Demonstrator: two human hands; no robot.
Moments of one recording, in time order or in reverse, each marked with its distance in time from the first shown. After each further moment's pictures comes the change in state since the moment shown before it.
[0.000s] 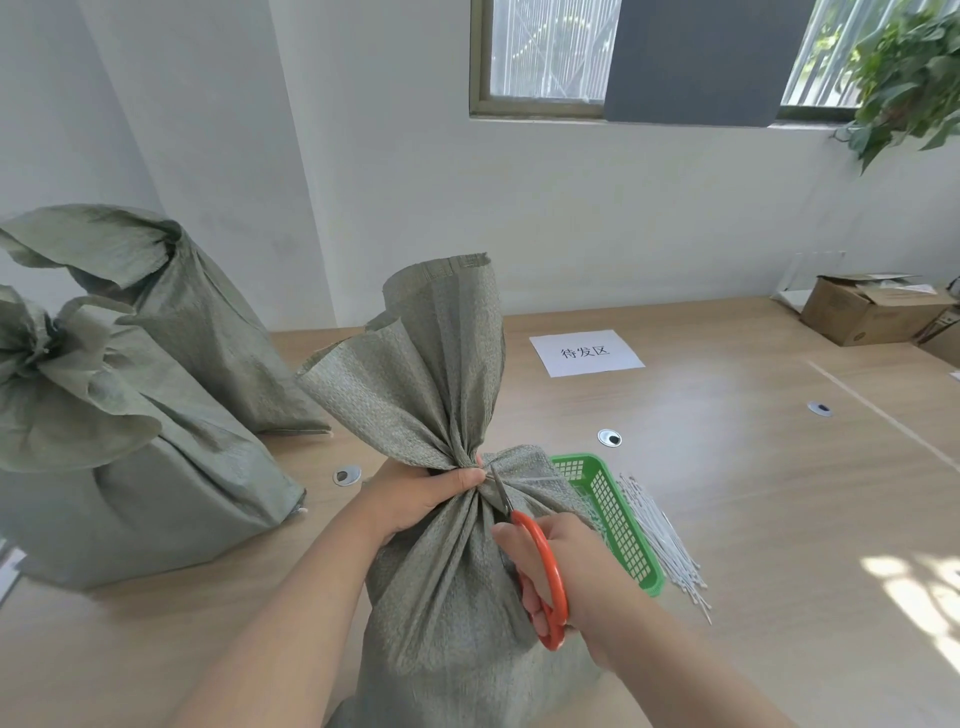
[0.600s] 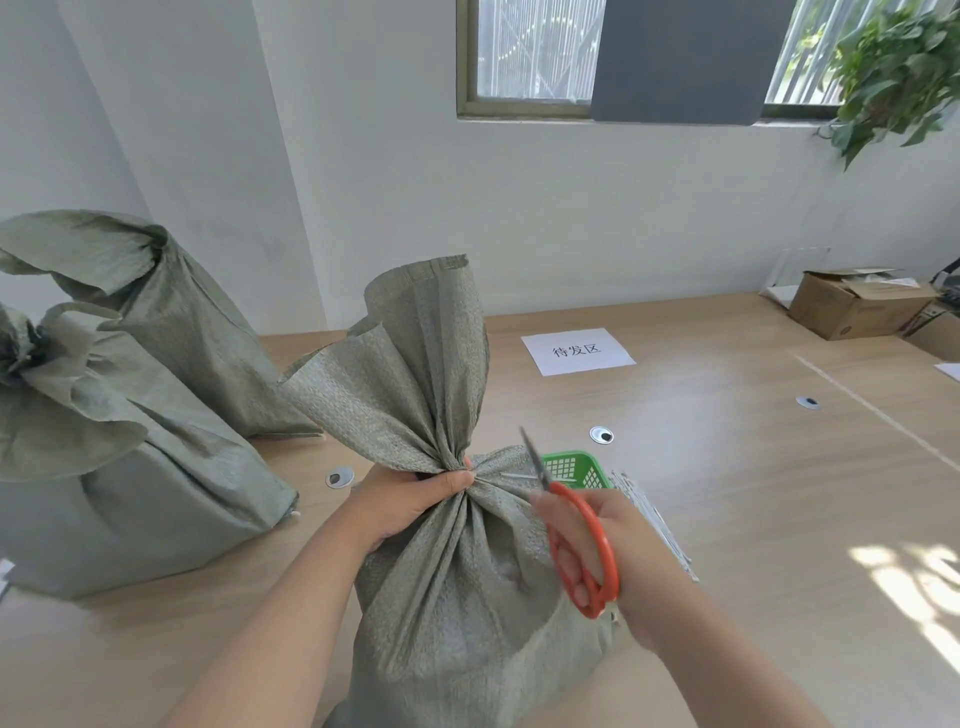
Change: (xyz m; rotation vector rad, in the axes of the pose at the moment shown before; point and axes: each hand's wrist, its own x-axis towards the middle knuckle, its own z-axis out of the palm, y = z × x) left_hand -0.007 0.003 0.002 -0.029 0.013 -0.024; right_hand -0.004 0.008 -0.039 0.171 0.037 -0.157
